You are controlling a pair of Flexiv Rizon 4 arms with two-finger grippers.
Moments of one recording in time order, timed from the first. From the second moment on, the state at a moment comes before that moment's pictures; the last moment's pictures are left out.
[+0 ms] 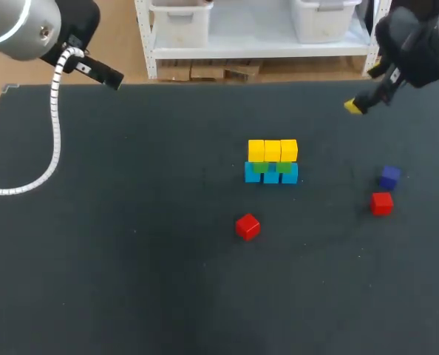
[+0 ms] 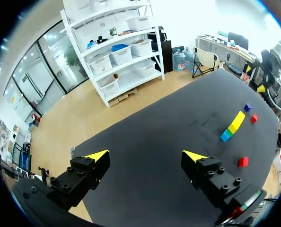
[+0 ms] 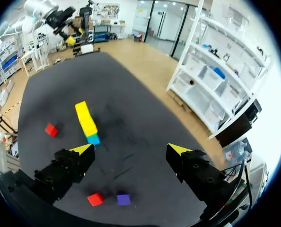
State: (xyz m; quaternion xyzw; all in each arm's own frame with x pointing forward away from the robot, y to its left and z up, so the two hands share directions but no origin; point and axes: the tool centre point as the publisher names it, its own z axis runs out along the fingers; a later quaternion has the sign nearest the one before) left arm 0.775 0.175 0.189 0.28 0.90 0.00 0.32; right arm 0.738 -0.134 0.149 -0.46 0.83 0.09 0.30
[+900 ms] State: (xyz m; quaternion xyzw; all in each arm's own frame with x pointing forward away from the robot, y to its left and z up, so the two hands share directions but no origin) left arm 0.775 0.175 0.189 0.28 0.90 0.00 0.32; right arm 0.639 -0.165 0.080 -0.65 0.75 0.05 0.11
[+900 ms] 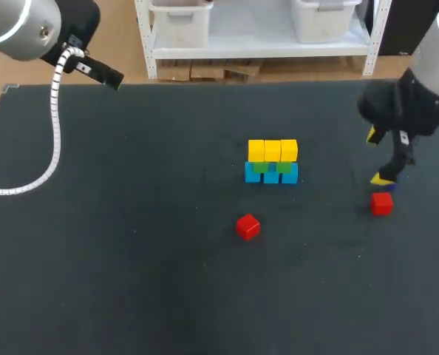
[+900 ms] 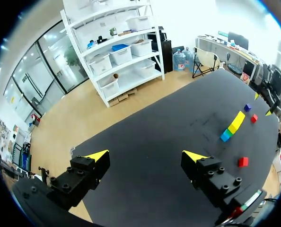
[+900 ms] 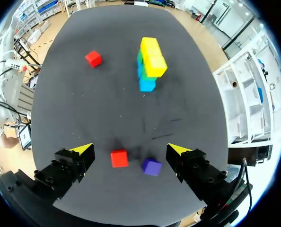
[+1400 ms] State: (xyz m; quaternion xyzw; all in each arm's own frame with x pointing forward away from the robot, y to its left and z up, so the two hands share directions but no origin) left arm 0.775 0.175 0.189 0.28 0.90 0.00 0.32; right arm 0.603 -0.179 0.019 -0.69 0.72 -0.03 0.05
